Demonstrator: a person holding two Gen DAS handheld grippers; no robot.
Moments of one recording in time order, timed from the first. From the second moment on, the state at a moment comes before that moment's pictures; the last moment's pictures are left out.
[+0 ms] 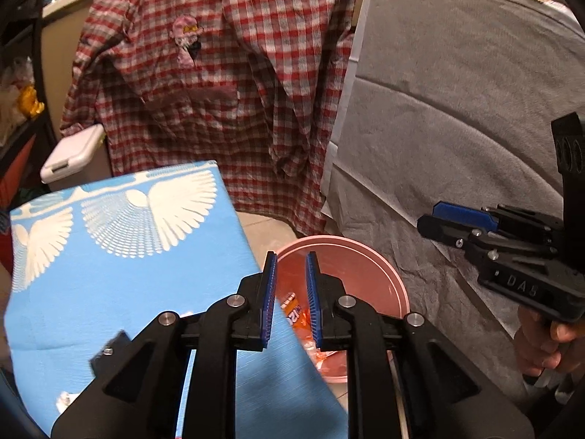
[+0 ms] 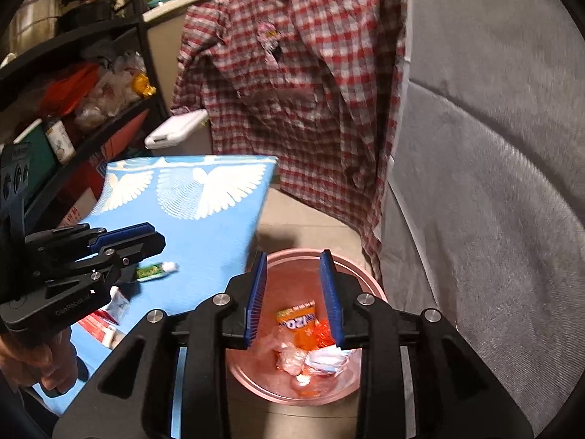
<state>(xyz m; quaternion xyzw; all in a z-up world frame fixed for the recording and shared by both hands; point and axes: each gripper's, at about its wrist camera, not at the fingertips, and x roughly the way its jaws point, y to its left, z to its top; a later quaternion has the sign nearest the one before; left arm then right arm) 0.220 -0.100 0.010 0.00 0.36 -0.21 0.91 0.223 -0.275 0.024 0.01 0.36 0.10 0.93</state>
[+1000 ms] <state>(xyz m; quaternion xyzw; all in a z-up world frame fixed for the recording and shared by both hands) 0.140 0.158 -0.014 -0.01 0.38 -0.09 0.92 0.149 -0.099 0.007 -0.05 0.35 0.29 0.89</state>
